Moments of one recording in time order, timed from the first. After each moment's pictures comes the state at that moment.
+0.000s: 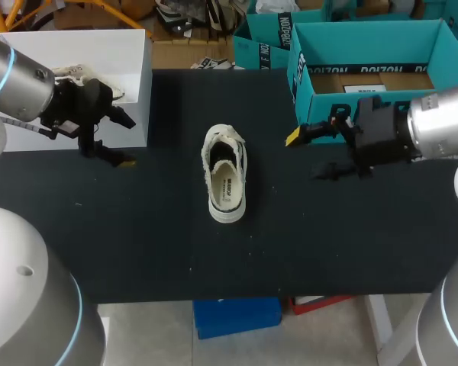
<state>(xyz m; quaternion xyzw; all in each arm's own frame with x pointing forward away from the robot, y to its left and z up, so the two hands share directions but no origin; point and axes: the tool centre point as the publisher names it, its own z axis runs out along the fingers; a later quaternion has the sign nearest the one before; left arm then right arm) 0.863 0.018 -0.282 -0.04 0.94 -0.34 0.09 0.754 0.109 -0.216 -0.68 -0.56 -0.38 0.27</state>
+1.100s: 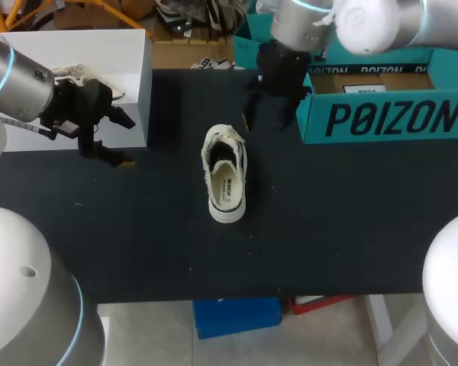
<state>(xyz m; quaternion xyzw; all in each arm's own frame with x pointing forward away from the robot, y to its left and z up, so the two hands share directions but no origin) 0.863 0.019 -0.282 -0.04 0.94 -0.34 0.09 0.890 0.156 -0.277 -0.63 -0.77 -0.05 0.11</state>
